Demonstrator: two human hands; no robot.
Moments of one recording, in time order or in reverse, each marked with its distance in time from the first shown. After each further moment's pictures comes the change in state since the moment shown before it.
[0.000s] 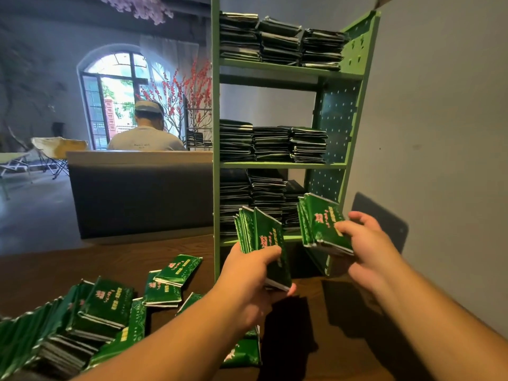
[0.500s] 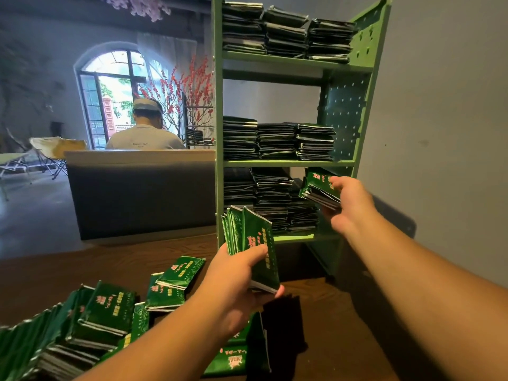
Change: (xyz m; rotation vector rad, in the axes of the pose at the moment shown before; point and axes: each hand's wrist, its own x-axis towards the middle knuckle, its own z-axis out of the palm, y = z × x) left_hand 0.014 0.009 -0.032 -0.022 -0.006 0.010; right_hand 0.067 -0.025 0.055 0.139 0.108 0.008
